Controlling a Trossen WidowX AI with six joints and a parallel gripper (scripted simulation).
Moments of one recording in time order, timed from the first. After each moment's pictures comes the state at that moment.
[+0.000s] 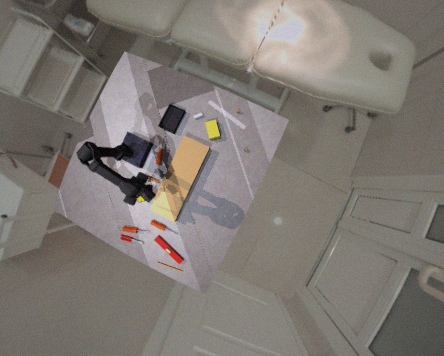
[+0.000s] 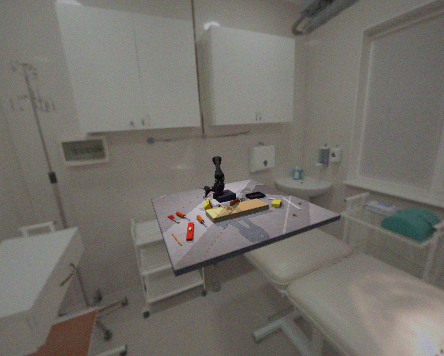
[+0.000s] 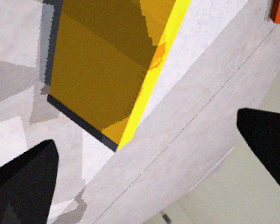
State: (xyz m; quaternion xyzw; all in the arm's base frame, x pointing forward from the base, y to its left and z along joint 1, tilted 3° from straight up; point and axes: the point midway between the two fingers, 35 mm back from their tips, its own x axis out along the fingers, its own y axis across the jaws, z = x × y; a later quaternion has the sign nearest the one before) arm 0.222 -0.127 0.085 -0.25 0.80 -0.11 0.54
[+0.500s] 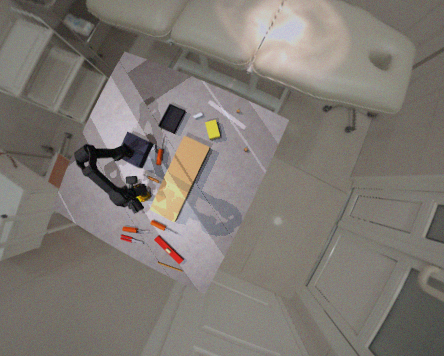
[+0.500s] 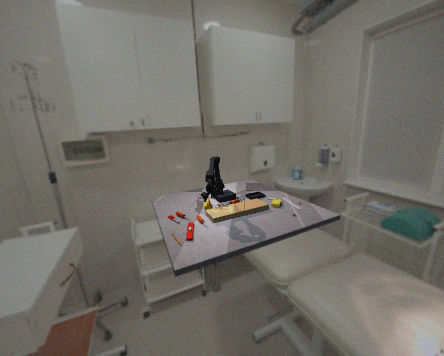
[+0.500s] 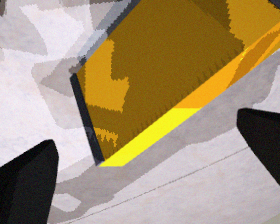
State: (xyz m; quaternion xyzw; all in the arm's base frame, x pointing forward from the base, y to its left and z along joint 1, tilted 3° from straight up) arm 0.215 -0.150 0.068 -0.29 0.77 0.19 0.54
